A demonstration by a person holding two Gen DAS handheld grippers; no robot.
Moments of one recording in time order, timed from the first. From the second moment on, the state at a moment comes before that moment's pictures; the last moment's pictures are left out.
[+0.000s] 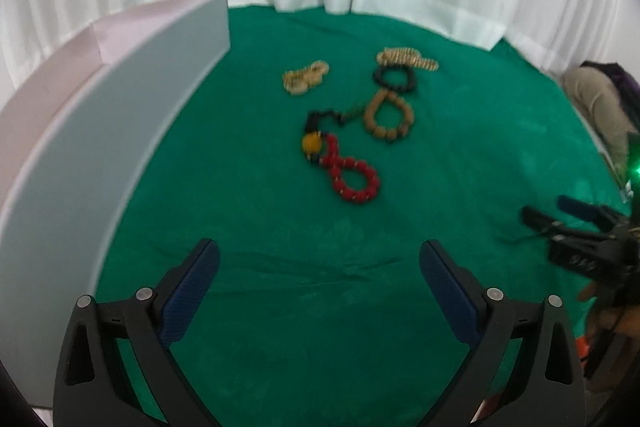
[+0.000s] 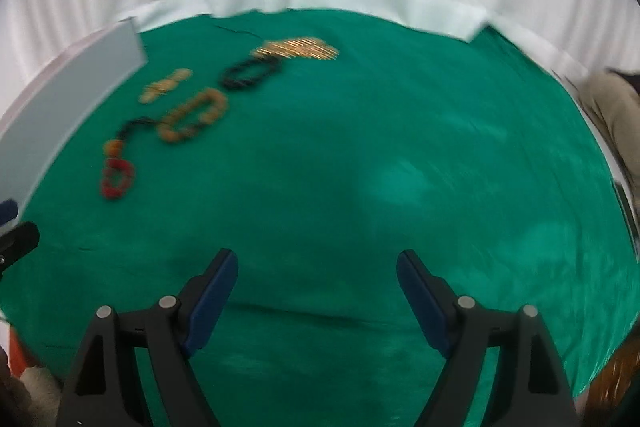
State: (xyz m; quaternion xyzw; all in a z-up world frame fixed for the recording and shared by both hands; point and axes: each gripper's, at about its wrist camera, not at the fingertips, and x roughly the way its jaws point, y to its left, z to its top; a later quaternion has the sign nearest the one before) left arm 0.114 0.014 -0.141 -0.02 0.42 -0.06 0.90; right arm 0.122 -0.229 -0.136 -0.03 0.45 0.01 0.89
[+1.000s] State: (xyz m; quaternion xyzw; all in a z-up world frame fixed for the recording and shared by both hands) left arm 0.136 0.008 -0.182 0.00 0.48 -0.02 0.88; right arm 0.118 -0.247 -0.159 -0.01 0.45 -0.02 0.89
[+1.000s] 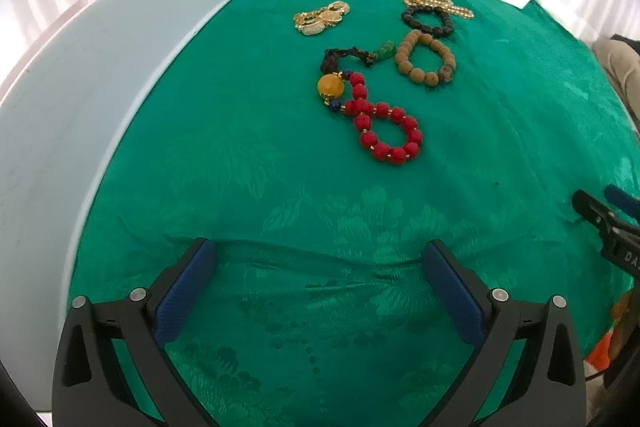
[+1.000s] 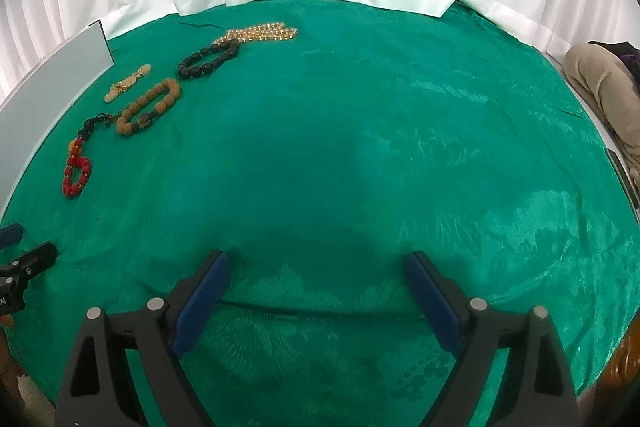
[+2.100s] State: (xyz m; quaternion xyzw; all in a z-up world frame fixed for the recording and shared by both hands) left arm 0.192 0.042 -0.081 -0.08 0.42 -0.09 0.90; right arm 0.117 -0.248 -0.158 -0.03 0.47 0.01 0.88
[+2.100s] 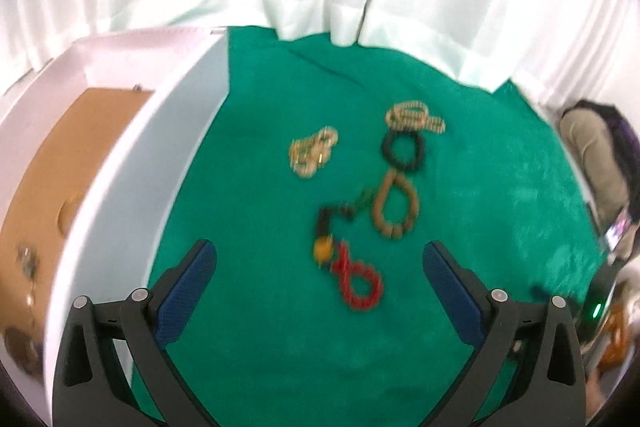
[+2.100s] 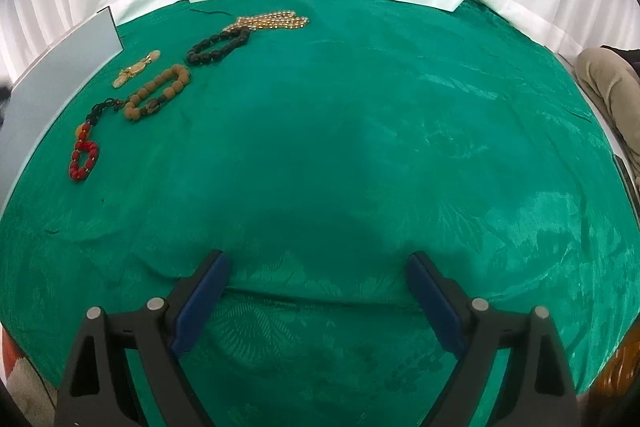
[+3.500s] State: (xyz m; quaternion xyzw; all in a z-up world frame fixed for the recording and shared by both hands) left arm 0.301 0.041 -0.052 -0.09 0.45 -0.15 0.88; right arm 0.116 -0.249 -0.159 -0.03 0.46 0.01 0.89
